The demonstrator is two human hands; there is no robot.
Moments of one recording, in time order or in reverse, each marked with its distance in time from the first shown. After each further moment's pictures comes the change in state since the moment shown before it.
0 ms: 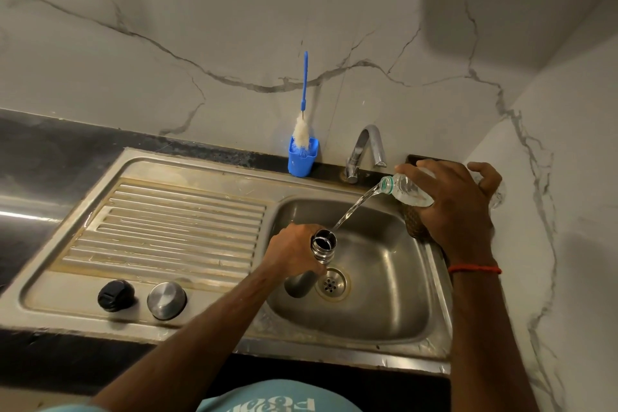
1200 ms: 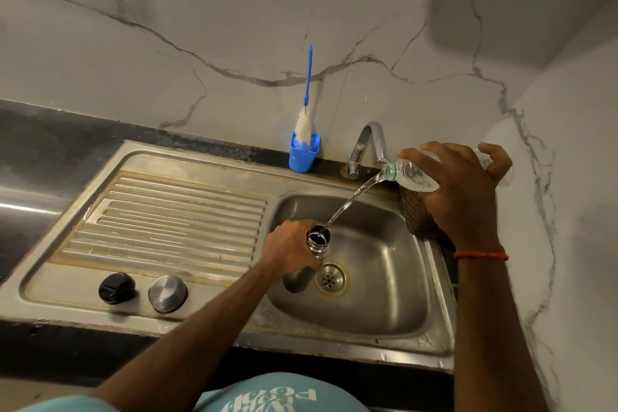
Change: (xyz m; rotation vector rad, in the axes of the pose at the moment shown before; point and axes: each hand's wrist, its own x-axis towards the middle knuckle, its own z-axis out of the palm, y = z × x) left_hand -0.007 -0.004 -0.003 -0.030 0.041 -0.050; right_hand 0.021 -0.005 -0.015 -0.023 -0.027 -0.009
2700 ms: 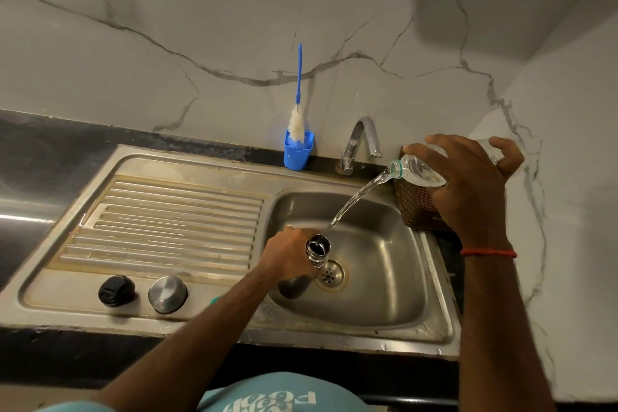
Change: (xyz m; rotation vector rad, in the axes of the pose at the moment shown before) left_hand -0.010 -0.008 0.015 0.075 -0.052 0.066; right_hand -0.011 0.007 -0.018 0.000 0.081 0.014
